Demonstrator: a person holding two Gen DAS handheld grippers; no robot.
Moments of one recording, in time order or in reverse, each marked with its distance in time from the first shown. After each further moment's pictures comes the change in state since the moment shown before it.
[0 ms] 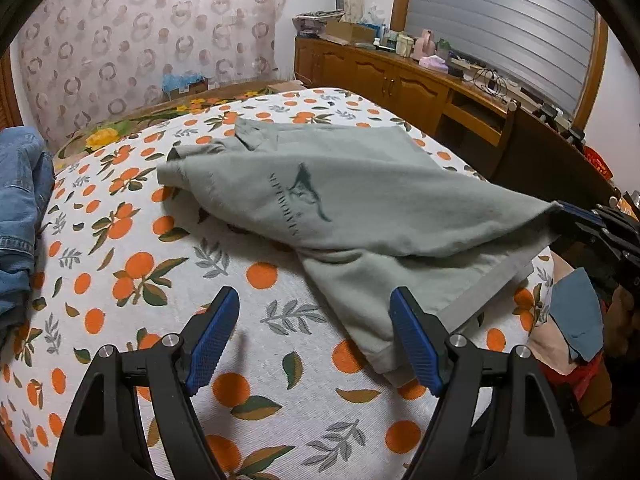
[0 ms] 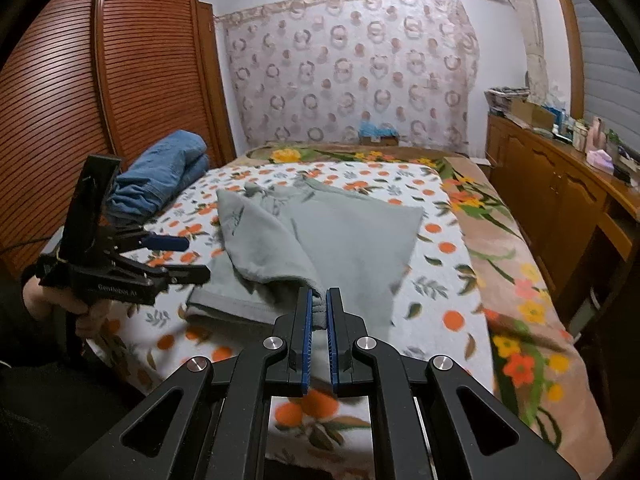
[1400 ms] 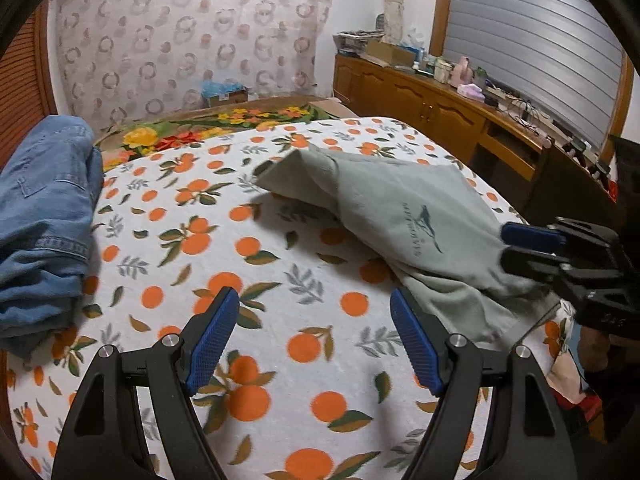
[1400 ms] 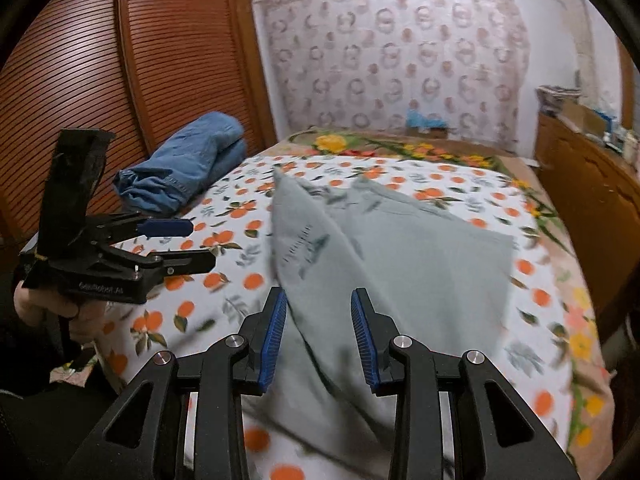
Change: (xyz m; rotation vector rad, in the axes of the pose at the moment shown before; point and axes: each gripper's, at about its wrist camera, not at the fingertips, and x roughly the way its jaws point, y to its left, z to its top) left arm -0.022 0.058 0.012 -0.092 -0.071 0.099; right arm 0.087 0.028 0.053 -0.072 0.061 0.174
